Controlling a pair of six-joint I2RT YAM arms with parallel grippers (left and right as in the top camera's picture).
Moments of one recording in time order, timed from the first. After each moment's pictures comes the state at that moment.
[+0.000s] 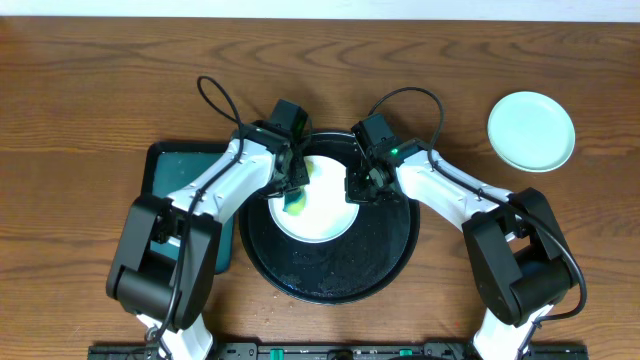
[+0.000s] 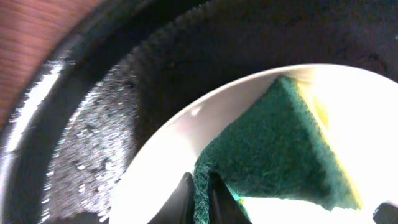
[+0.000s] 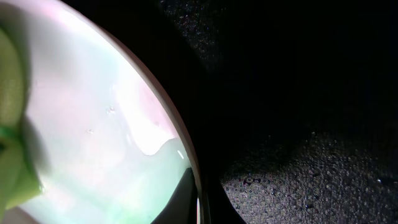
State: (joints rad) left arm -0.41 1.85 1.20 -0.75 0.03 -0.66; right arm 0.51 1.92 1.17 -0.59 -0.20 0.54
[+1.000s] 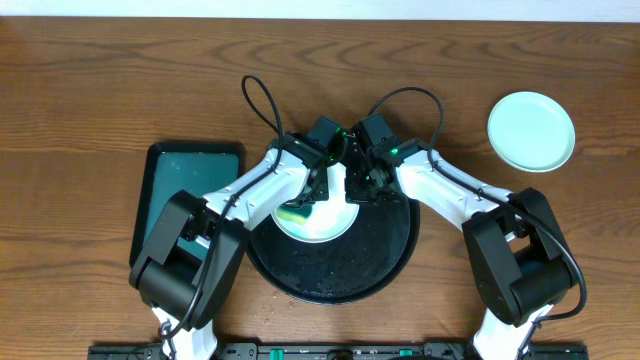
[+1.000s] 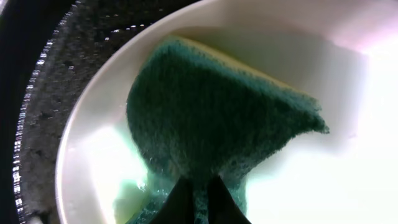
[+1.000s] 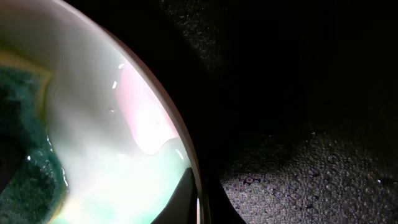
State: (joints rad) left arm -0.57 1.92 1.23 -0.75 -0.09 -0.64; right arm 0.51 1.92 1.17 -0.60 -0.20 0.54
